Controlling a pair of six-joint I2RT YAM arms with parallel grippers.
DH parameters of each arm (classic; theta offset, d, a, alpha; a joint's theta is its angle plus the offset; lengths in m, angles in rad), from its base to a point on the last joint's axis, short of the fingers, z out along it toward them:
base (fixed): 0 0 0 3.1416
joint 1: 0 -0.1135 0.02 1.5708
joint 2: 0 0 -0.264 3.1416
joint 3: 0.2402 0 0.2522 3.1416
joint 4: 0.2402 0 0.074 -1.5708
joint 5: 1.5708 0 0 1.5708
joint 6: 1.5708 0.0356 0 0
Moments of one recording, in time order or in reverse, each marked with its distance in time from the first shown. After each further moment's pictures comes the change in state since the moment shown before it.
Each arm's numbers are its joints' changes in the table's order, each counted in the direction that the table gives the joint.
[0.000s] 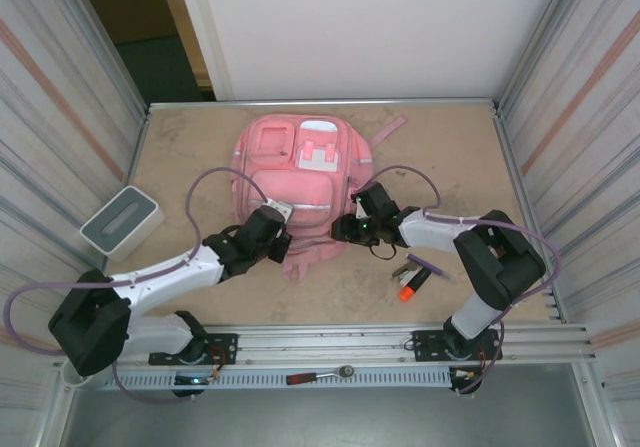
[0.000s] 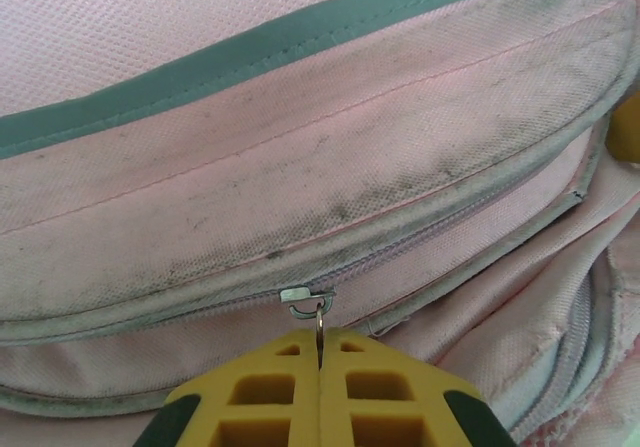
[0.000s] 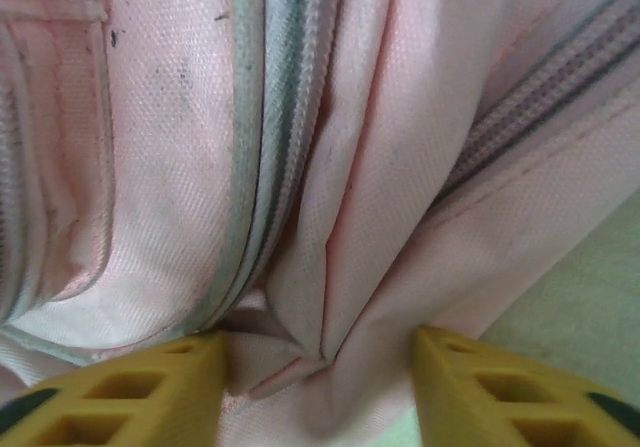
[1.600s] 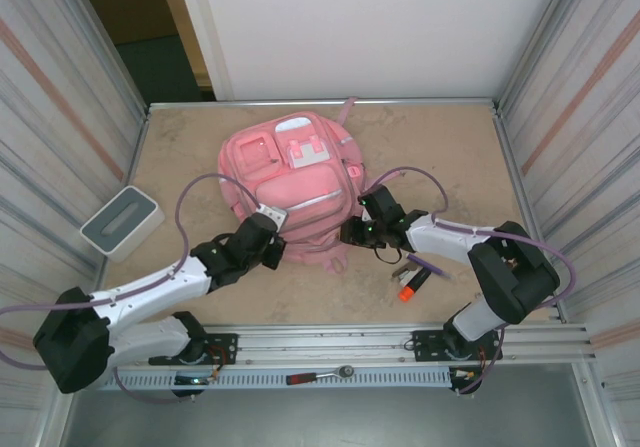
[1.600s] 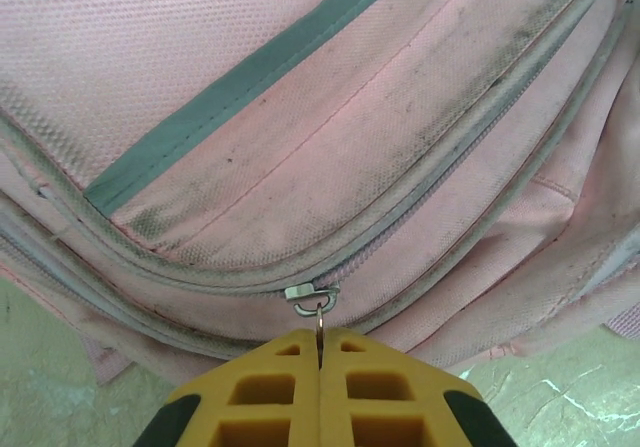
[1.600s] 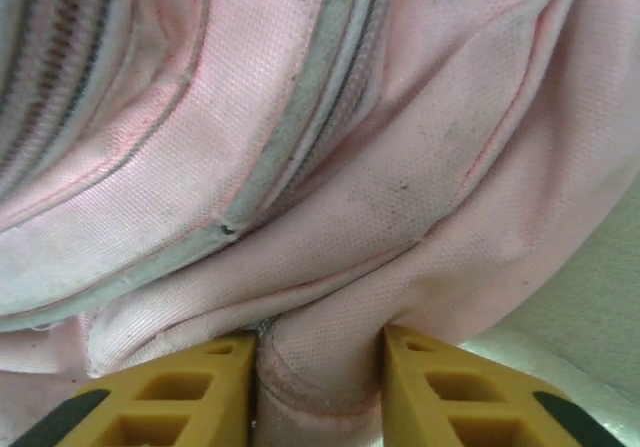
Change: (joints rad) left arm 0.025 -0.134 -0.055 0.044 -0.014 -0.010; right arm -0.005 -0.104 -0.045 0.073 0.072 0.009
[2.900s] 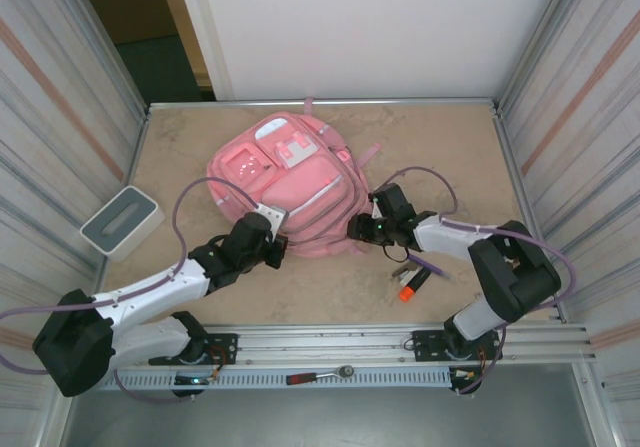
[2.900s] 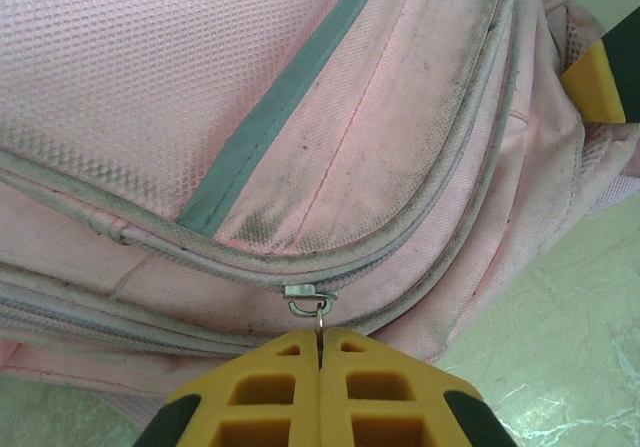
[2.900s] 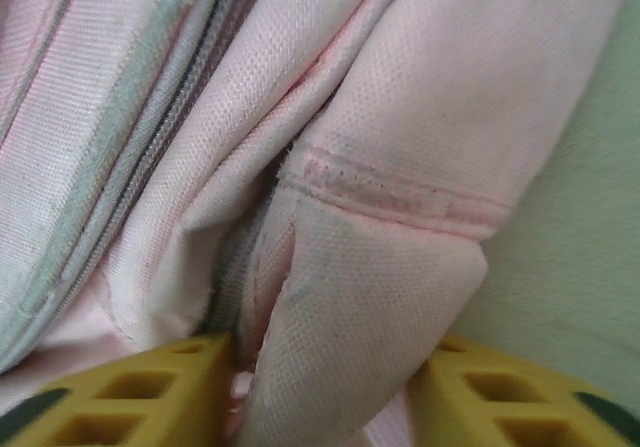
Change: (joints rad) left arm -0.045 0.003 -0.053 -0.142 0.150 -0.024; right arm 0.092 0.014 -0.052 -0.095 -0.053 -0.043
